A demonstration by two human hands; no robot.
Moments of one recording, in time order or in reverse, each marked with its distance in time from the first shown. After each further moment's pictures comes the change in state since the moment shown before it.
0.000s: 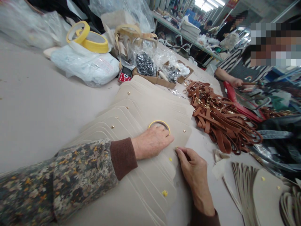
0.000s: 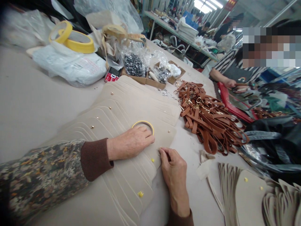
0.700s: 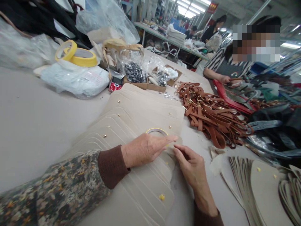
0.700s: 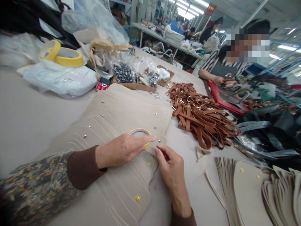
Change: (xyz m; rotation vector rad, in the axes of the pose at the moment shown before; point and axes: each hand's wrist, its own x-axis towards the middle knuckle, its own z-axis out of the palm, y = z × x) left_hand -0.009 0.000 -0.002 -0.293 0.170 0.078; right_hand 0.004 -0.008 -0.007 0.264 0.003 -0.001
